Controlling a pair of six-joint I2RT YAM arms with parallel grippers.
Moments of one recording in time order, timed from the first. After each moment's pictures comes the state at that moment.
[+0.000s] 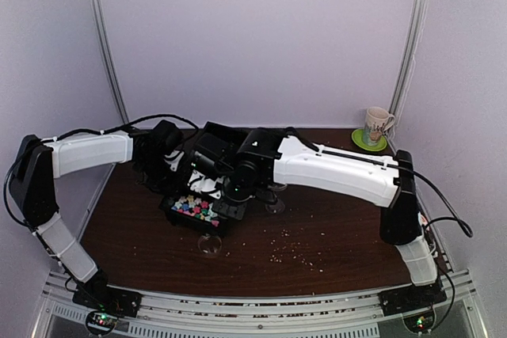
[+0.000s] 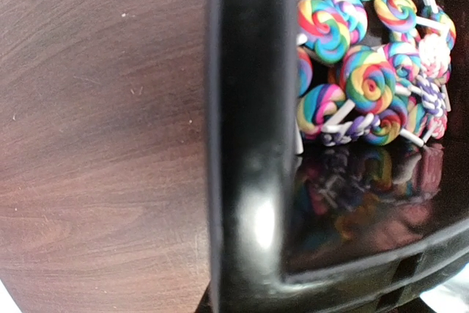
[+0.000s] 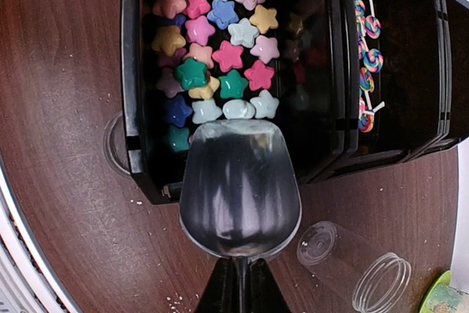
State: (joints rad) left arm -0.52 1.63 1.18 -0.79 -0.02 -0.29; right arm 1.20 2.23 2.24 -1.14 0.28 -0.15
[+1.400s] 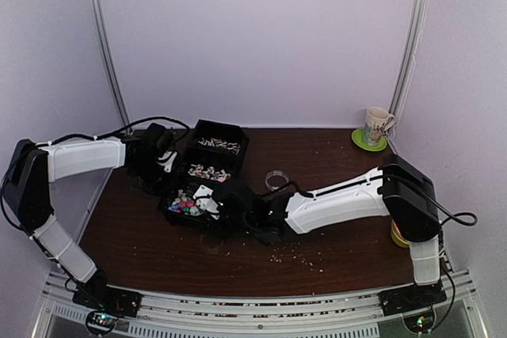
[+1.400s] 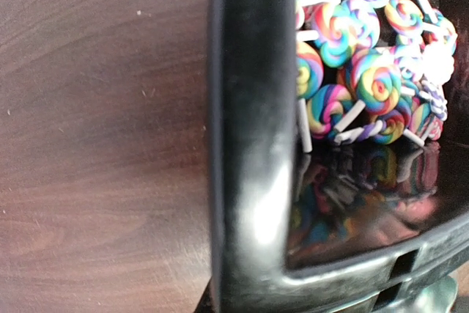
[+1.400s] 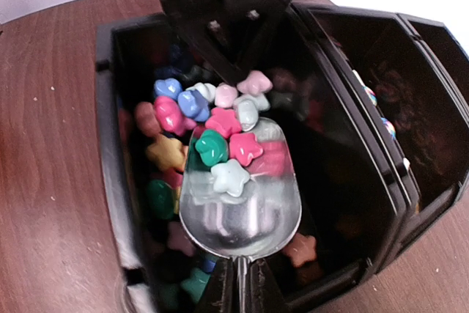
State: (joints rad) left arm -0.46 1.58 1.08 -0.68 0.03 -0.30; right arm 1.21 2.10 1.45 0.09 0.29 -0.10
